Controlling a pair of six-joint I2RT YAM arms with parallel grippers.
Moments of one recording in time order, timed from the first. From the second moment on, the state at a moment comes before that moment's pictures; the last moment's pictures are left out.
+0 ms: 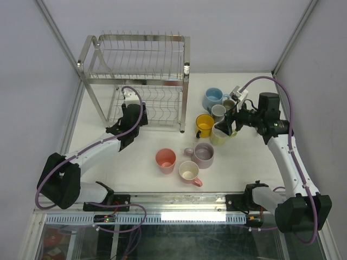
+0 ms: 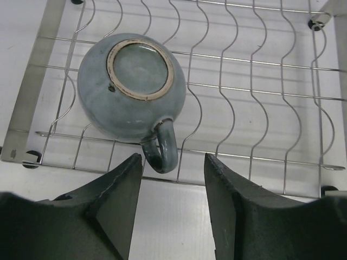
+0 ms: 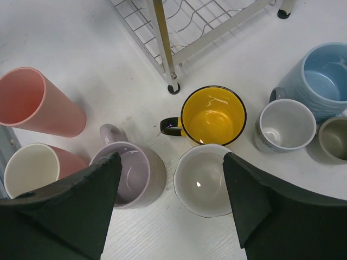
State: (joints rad) left arm -0.53 1.32 0.77 0.07 -0.50 -0.31; right arm 0.08 1.07 0.99 -0.57 -0.81 -0.38
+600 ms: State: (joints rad) left arm -0.53 1.49 0.81 0.20 -0.67 -0.28; right arm 0.06 1.07 0.99 -0.57 -0.81 -0.38
